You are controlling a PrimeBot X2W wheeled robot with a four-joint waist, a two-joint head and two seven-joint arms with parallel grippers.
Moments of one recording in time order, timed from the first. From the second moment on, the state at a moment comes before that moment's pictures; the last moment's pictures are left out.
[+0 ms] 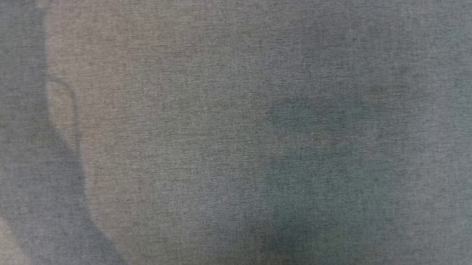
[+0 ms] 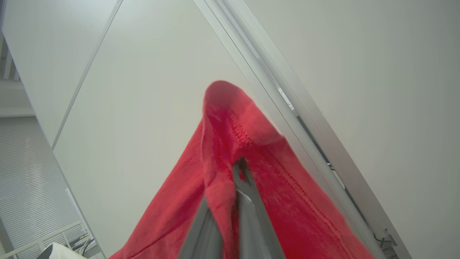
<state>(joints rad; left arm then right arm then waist) -1.88 0.51 -0.44 0.72 -0.67 -0.13 -0.04 -1.81 -0.15 0.29 0.74 1.00 0.13 -0.22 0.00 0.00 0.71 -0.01</state>
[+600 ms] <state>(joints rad) -1.81 0.55 -0.79 0.75 -0.88 -0.13 0.05 -1.67 -0.17 0.49 0.83 1.05 0.13 -0.18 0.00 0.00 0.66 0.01</state>
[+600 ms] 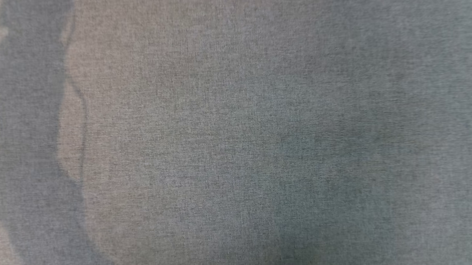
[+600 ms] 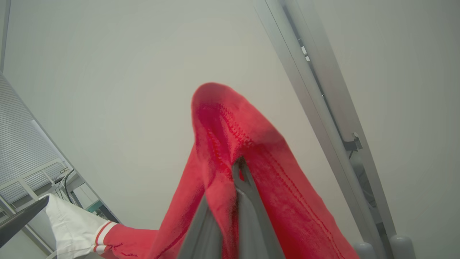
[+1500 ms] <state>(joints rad) -1.03 0.92 -1.12 0.22 -1.42 -0.08 0.37 -0.89 -0.31 0.78 0.66 1.38 0.13 0.06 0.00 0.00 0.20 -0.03</state>
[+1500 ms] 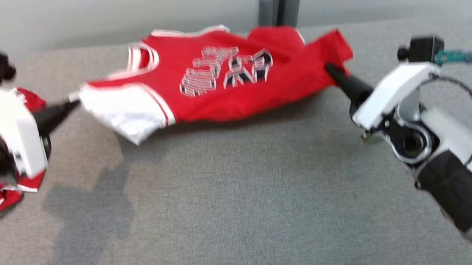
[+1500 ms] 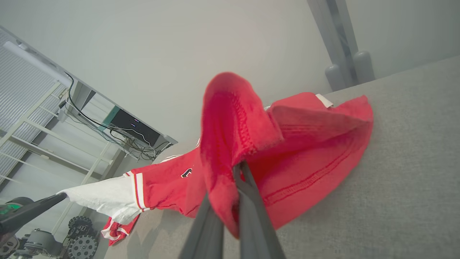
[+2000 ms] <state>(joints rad) -0.69 1.18 -1.22 -0.23 -1.63 0.04 0.39 -0.48 -0.51 0.82 0.34 1.47 0.13 0.04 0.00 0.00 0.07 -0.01</state>
